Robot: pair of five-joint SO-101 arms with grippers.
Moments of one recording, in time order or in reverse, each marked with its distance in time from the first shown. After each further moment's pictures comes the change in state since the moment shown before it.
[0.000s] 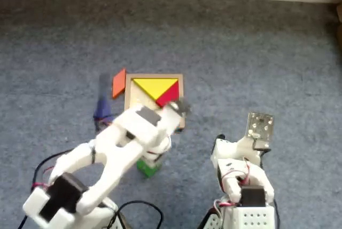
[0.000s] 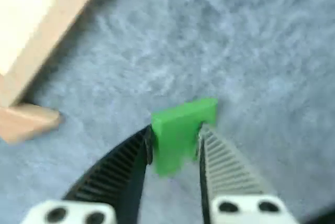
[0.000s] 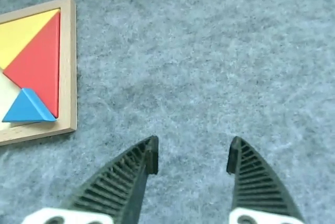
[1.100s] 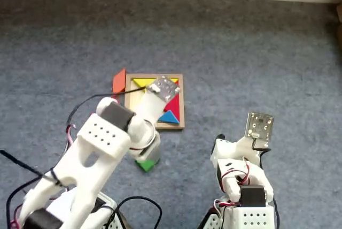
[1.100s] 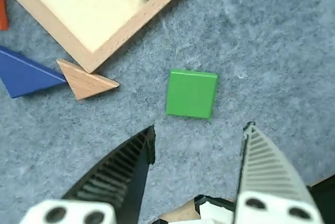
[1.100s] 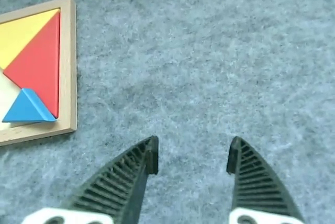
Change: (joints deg) left arm -2.6 -24.0 -1.1 13.5 -0.8; right arm 0.0 0.0 0.0 0.0 0.0
